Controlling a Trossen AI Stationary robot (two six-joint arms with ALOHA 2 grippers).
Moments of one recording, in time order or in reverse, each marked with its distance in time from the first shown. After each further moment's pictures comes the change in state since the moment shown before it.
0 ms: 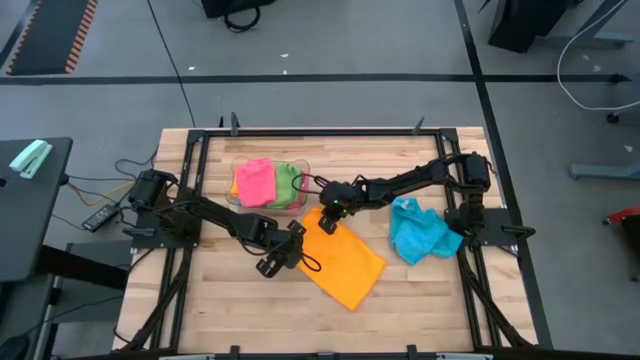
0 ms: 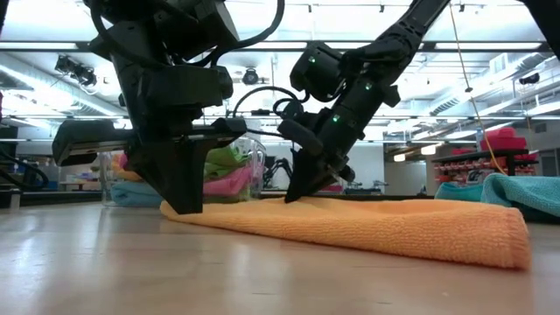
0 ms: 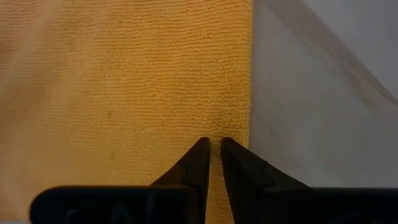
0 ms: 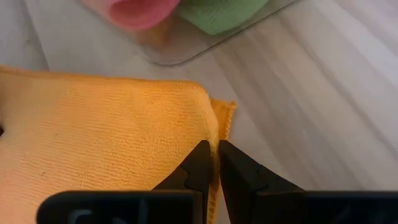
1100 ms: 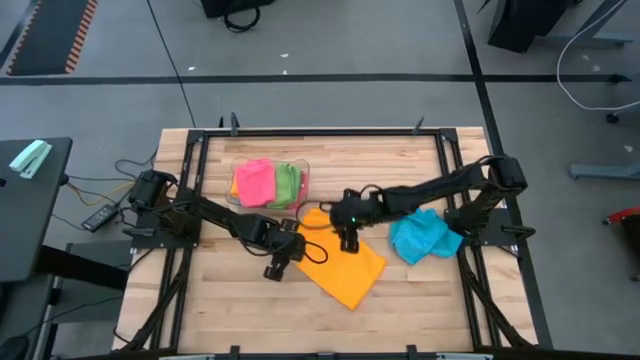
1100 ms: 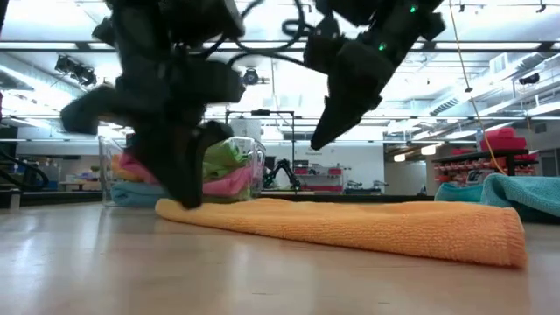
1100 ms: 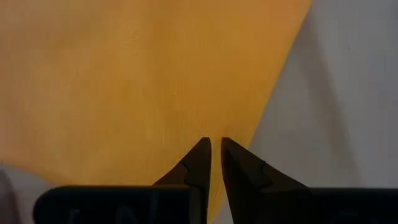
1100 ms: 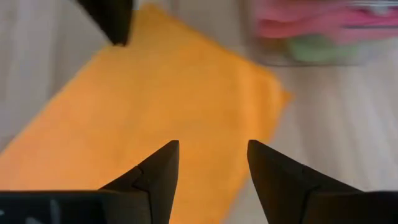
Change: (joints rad) left arm -0.014 0.001 0.058 -0.083 0.001 -0.436; right arm 0.188 -0.249 0.000 -0.252 0.059 -0.322
